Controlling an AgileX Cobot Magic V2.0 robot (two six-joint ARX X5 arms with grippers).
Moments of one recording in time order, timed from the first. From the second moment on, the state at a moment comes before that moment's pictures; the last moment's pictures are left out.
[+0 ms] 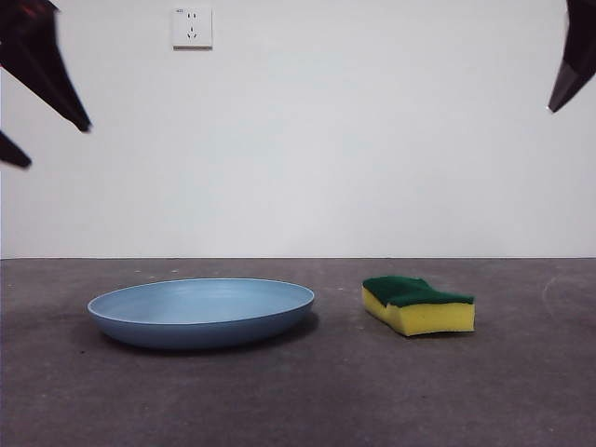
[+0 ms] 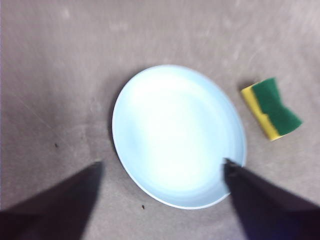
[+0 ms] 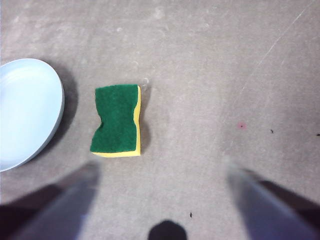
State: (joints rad) left arm -0.09 1.13 0.87 -0.53 0.42 -0.13; right arm 0.07 1.05 0.95 -0.71 -0.26 0.01
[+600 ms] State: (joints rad) left arm -0.16 1.59 1.06 -0.48 0.30 -0.12; right arm 0.07 1.05 0.95 -0.72 -0.29 0.04
